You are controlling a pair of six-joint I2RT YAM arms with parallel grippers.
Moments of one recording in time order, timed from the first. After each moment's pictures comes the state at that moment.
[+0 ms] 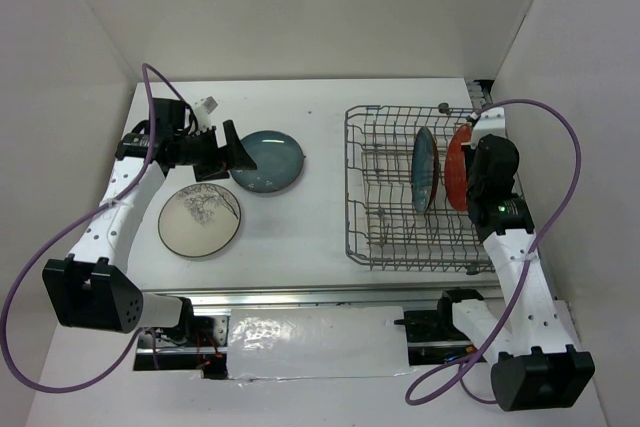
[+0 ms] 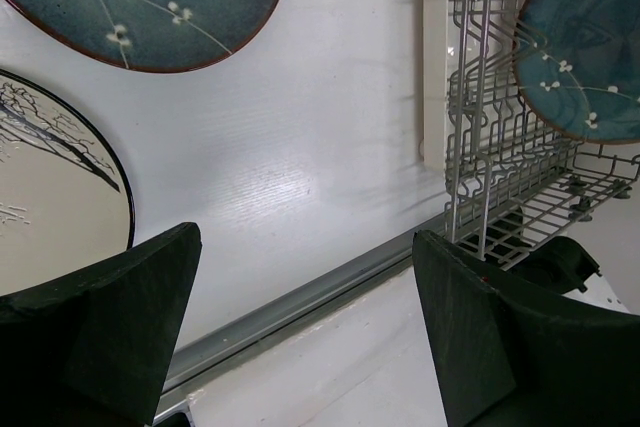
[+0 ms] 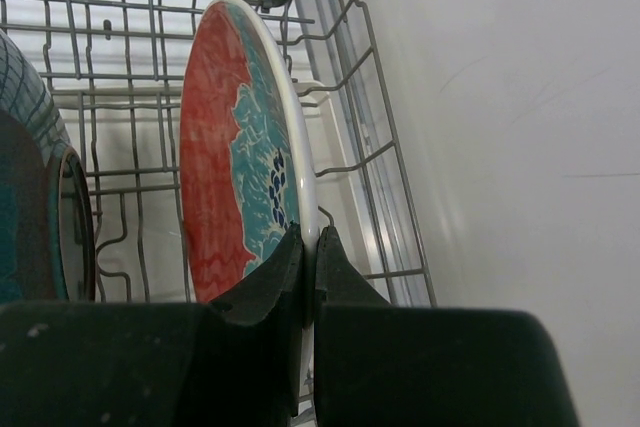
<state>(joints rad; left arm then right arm) -0.07 1.34 1.30 -0.84 0.53 -0.37 0.01 0.88 0.89 -0.37 0.41 -0.25</state>
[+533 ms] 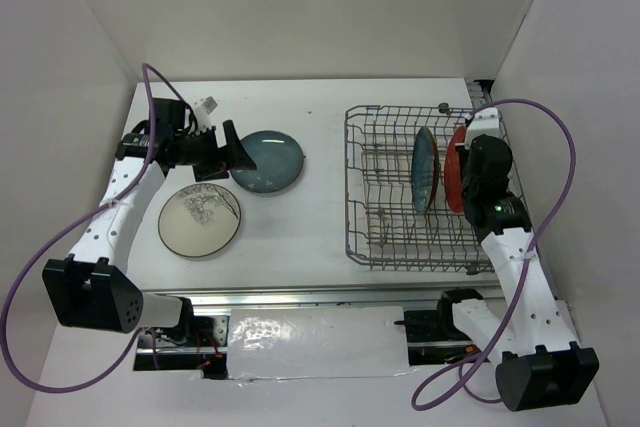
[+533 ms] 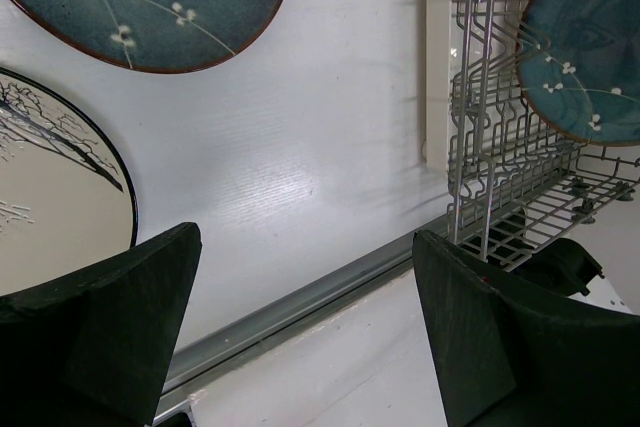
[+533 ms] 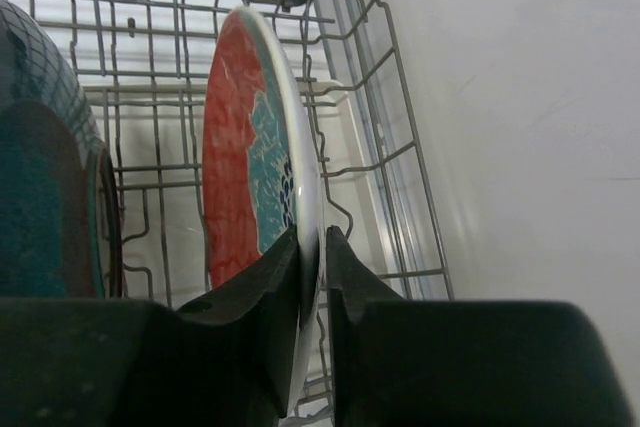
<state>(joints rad) -0.07 1.34 1.30 -0.84 0.52 -0.37 0.07 0.88 0.89 -0.38 0.44 -0.23</state>
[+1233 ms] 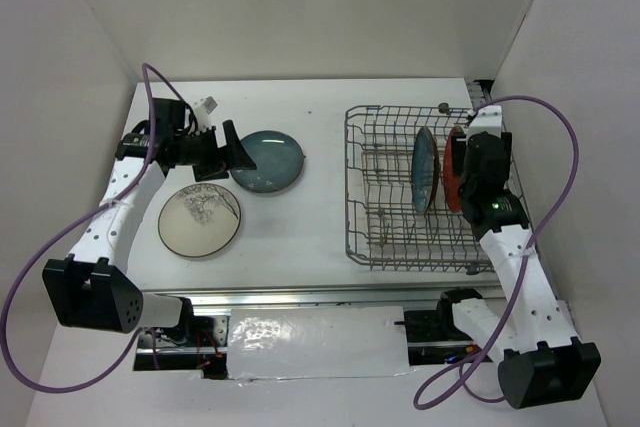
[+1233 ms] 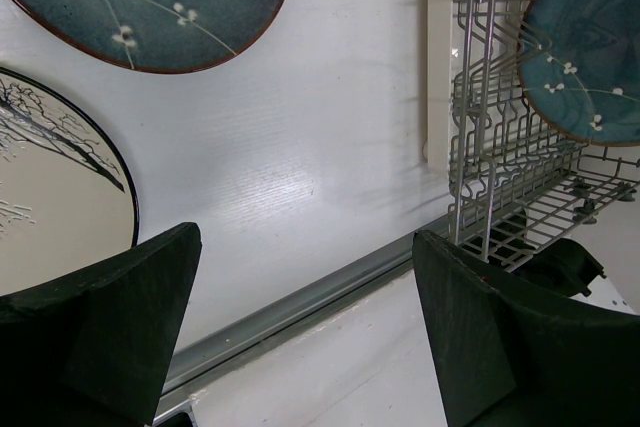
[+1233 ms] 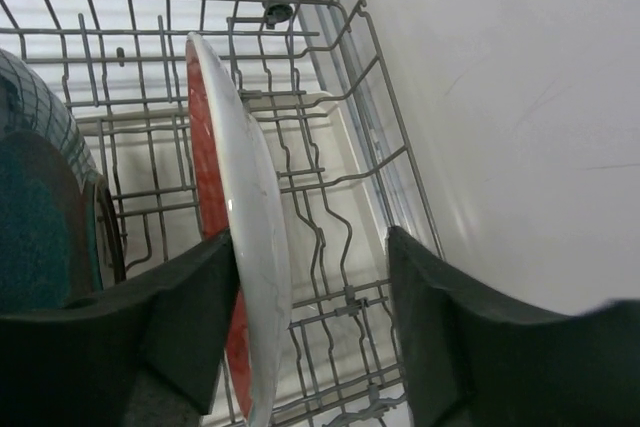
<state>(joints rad) -0.07 1.34 1.30 -0.84 0.52 -0.37 0.09 0.90 0.89 -0.34 0.52 -0.17</state>
